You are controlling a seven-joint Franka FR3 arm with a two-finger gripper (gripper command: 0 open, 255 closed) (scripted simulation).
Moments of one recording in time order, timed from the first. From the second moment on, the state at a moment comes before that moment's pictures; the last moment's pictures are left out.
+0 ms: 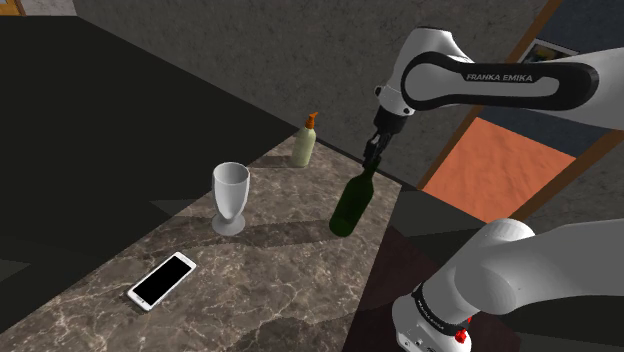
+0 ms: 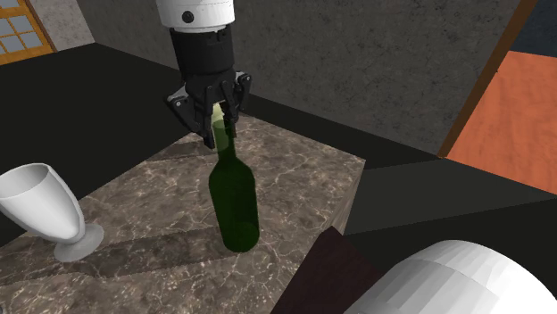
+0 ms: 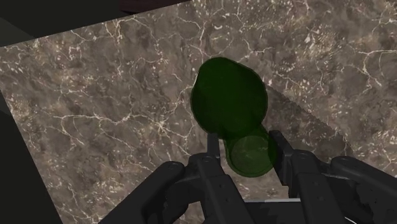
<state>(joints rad) -0.01 -0.57 -0.10 -2.52 -0.04 1.92 -0.27</state>
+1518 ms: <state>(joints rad) 0.00 -0.58 -0.08 -2.22 -0.03 1.61 -0.27</state>
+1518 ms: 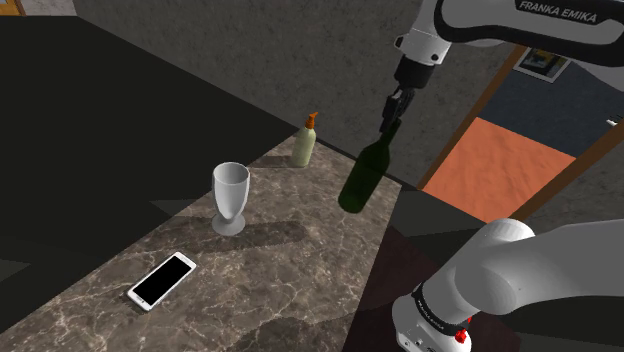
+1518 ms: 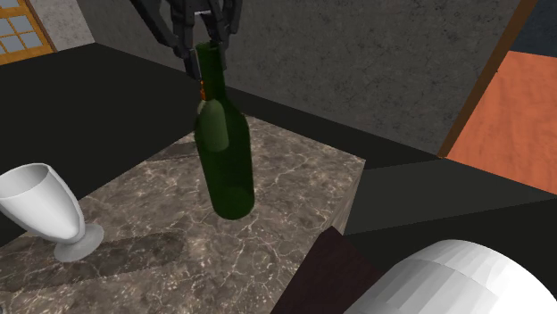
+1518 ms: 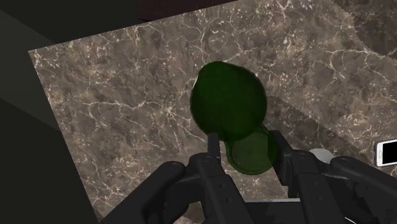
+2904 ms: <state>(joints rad) 0.00 -0.49 -0.08 -1.86 -0.02 1.34 -0.27</state>
